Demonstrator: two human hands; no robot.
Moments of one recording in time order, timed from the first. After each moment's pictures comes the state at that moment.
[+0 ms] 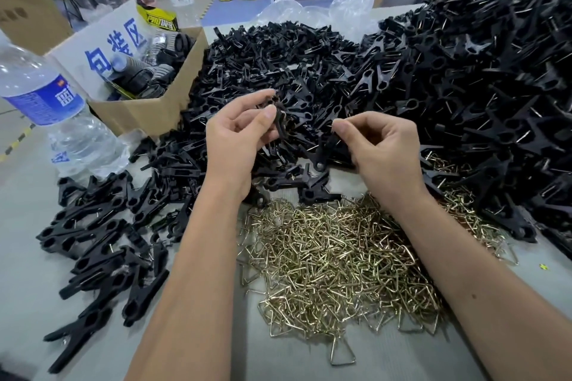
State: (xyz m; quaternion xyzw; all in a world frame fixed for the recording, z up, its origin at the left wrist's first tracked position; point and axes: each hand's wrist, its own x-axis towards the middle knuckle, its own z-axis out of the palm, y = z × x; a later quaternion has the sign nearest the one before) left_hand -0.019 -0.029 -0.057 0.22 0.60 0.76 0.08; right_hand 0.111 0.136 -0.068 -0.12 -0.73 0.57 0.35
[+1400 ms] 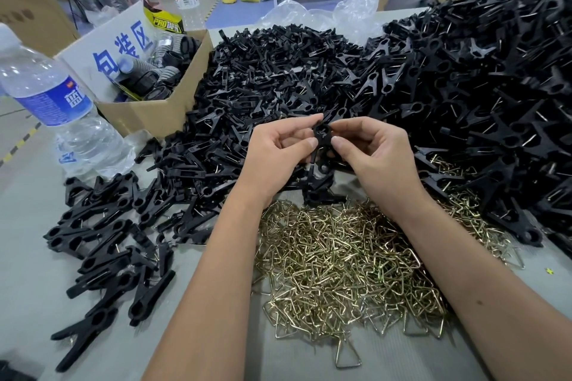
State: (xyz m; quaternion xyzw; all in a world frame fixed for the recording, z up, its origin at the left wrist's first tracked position) left_hand -0.002 -0.011 -0.063 0.31 0.66 0.67 0.15; right_hand 0.110 0.128 -0.065 -0.11 -0.74 0.59 0.30
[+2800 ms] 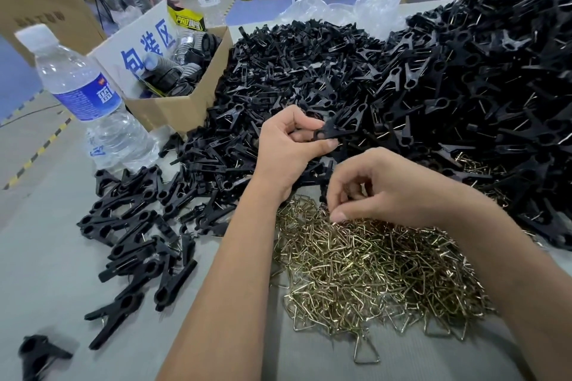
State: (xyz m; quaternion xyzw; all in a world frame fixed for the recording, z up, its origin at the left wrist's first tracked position) left_hand -0.011 -0.011 -0.071 0.25 0.66 0.70 0.11; right_hand 0.129 0.124 -0.032 0.09 -0.90 0.43 -0.05
